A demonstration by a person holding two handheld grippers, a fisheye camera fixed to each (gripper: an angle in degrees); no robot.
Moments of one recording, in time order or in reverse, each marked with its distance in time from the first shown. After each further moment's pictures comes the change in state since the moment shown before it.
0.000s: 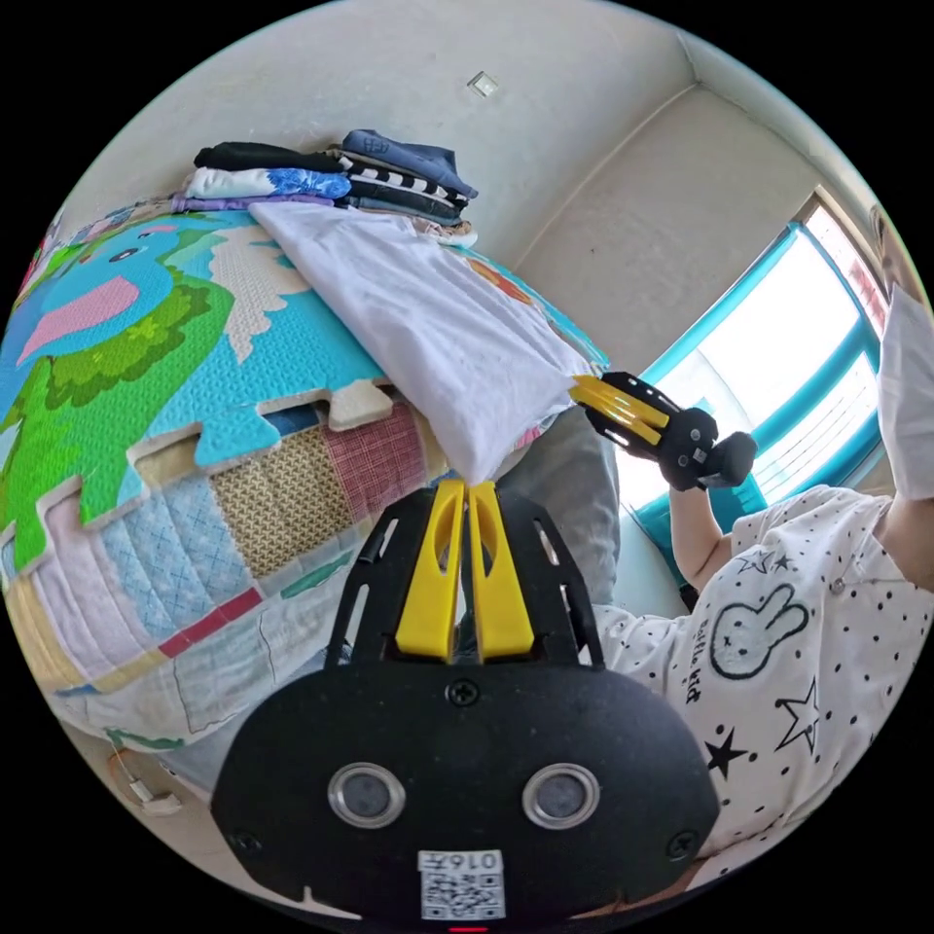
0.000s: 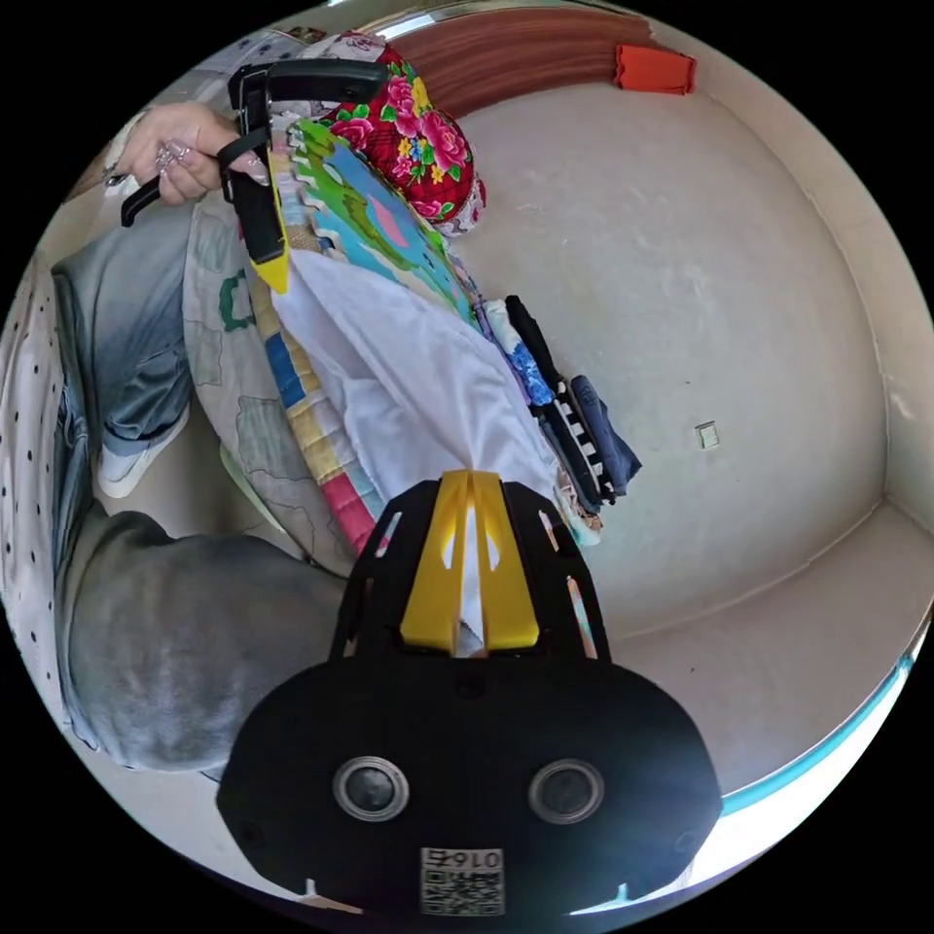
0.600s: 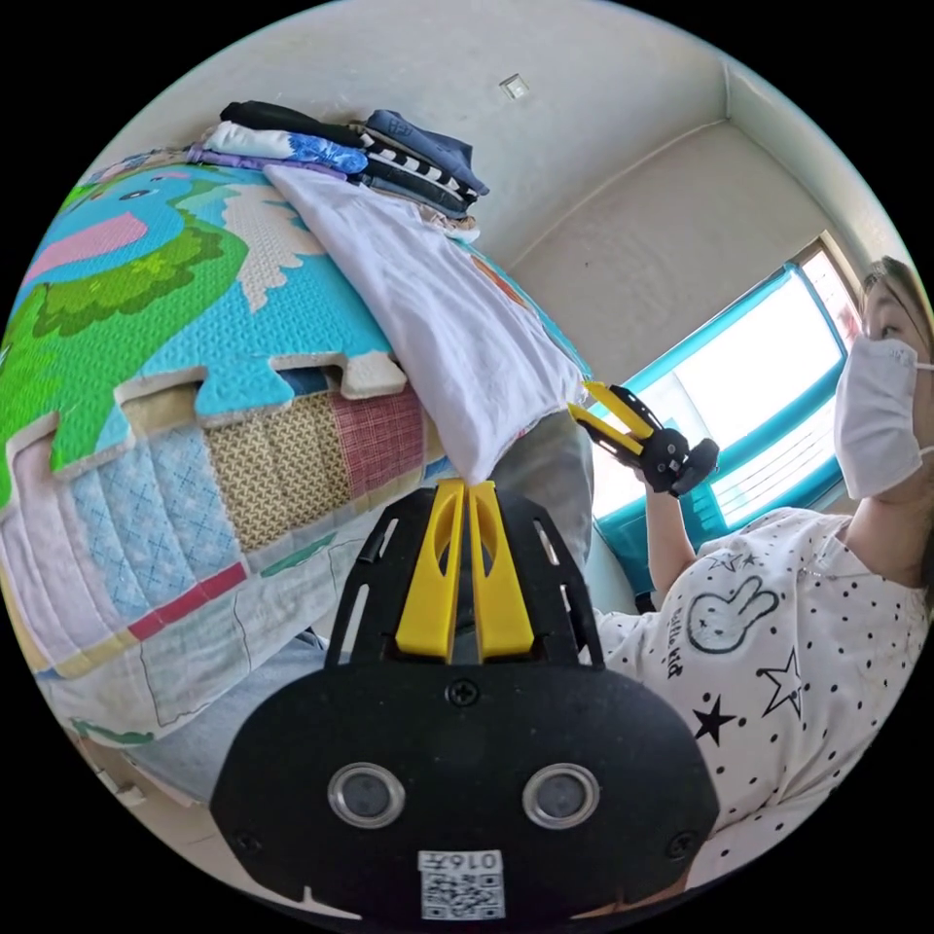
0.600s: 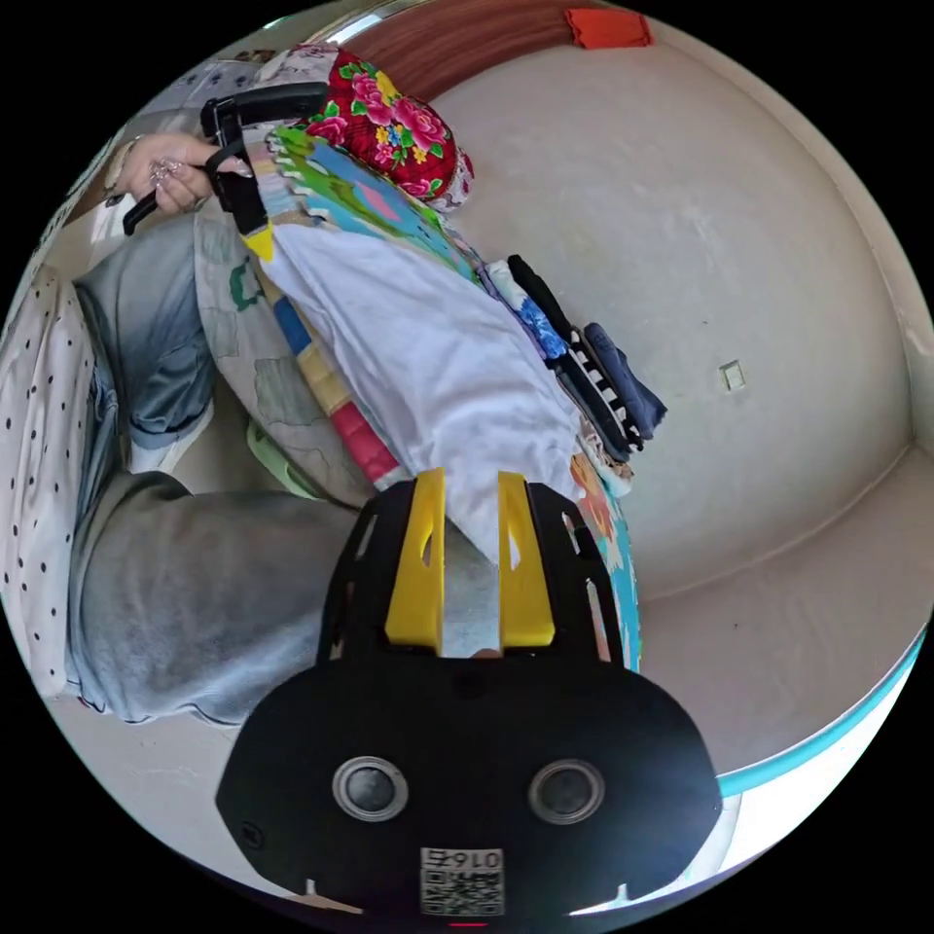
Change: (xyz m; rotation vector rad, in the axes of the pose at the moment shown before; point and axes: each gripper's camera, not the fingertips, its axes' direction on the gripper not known) left arm -0.038 -0.002 -0.014 0.005 0.134 -0.067; right arm 0.137 0.140 0.022 -0.095 -0.008 0.147
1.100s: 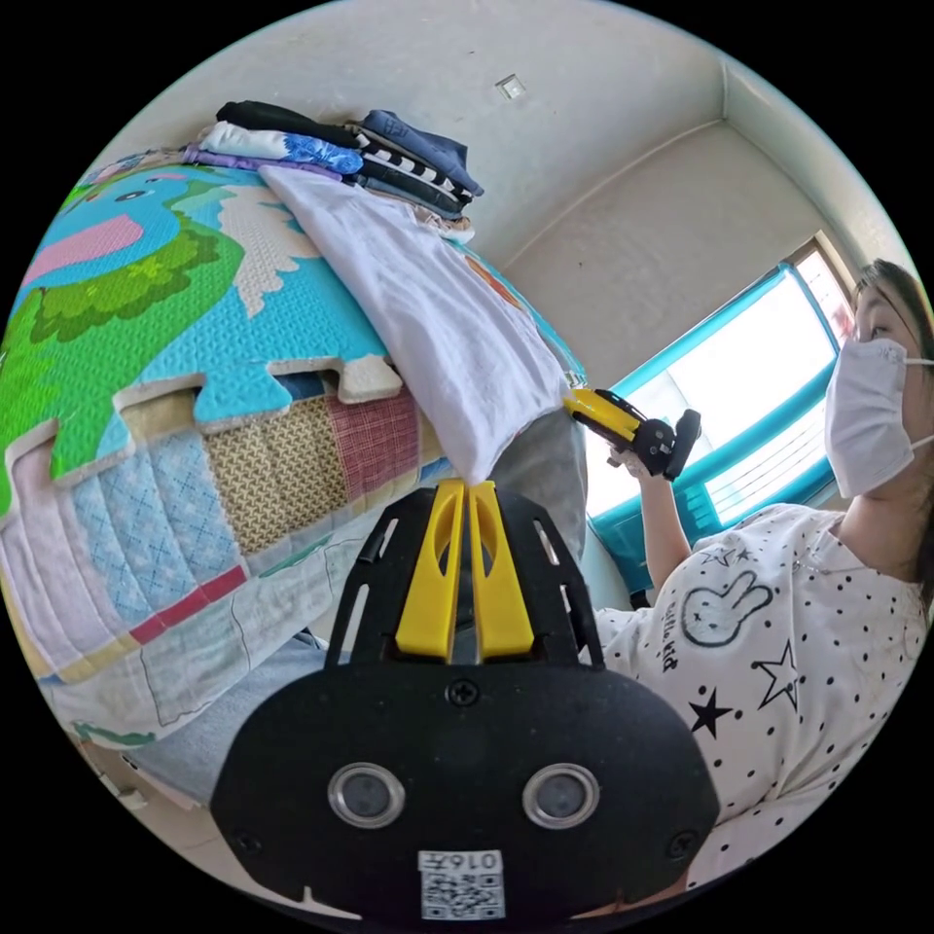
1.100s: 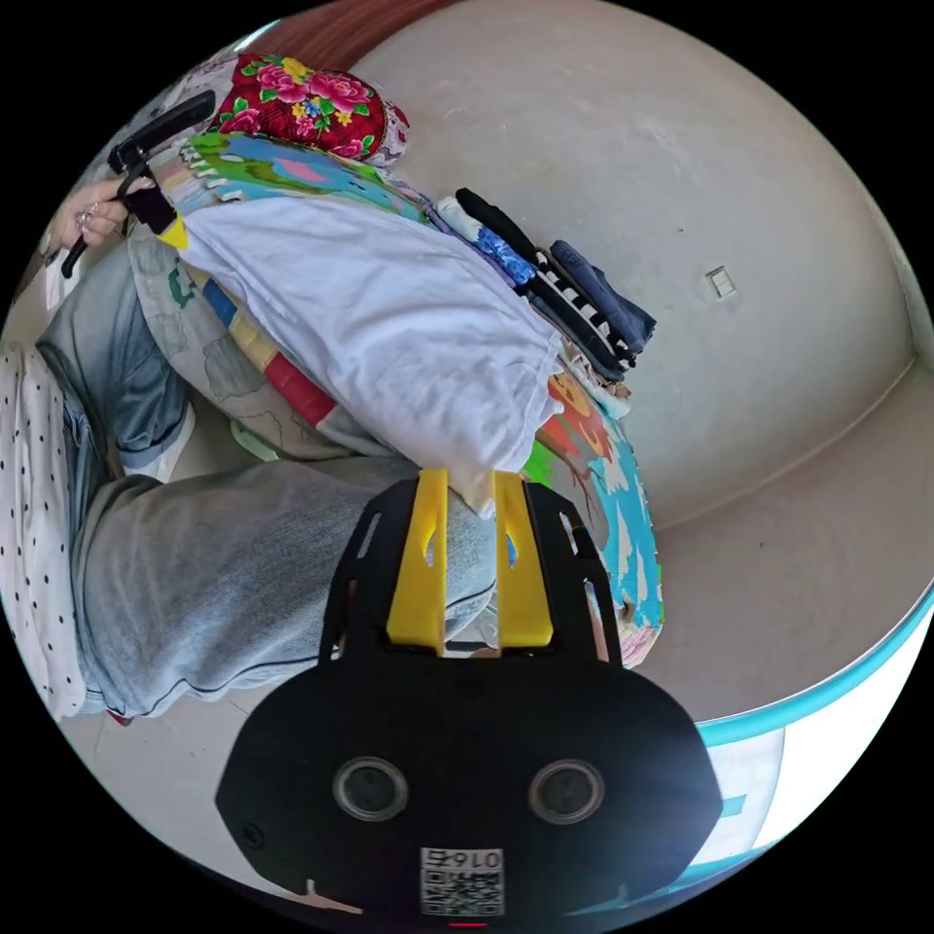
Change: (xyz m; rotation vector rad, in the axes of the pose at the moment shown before) left arm -0.007 -0.003 -0.013 0.005 0.012 0.005; right arm 0.126 0.100 0.077 -0.116 -0.135 0.185
